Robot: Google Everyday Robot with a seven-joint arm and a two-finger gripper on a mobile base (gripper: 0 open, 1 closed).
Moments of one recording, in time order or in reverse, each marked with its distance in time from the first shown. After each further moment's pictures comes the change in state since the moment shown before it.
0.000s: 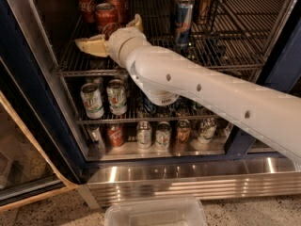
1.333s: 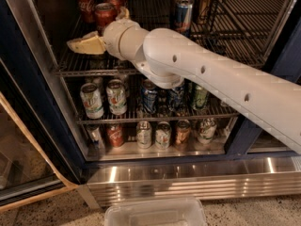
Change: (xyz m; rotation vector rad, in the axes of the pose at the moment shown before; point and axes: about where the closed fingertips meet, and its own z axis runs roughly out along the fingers) arm -0.011 0.029 0.017 -0.243 -0.004 -0.069
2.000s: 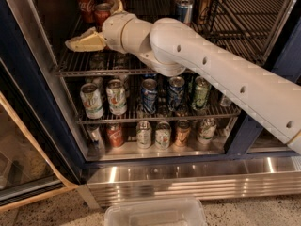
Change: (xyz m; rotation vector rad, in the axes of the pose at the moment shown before) arm -0.015 0.005 0.011 -0.140 -0.064 -0.101
